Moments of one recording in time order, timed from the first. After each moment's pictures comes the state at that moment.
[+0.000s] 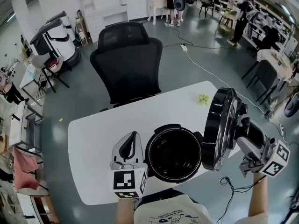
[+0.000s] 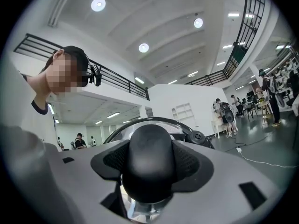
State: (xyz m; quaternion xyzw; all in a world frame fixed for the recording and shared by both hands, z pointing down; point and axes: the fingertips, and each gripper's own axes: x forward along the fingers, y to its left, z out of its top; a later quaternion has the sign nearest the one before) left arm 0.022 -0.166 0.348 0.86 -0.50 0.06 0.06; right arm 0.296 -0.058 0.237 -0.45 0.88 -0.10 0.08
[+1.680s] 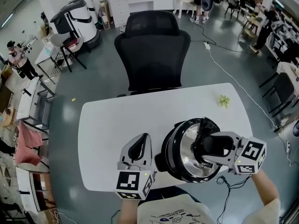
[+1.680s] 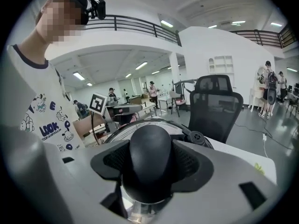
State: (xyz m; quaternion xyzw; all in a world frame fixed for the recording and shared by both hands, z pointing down) left arm -0.024 -0.149 0.376 0.84 -0.53 0.05 0.13; right arm 0.151 -0.092 0.386 -0.22 0.93 -0.15 -0.25
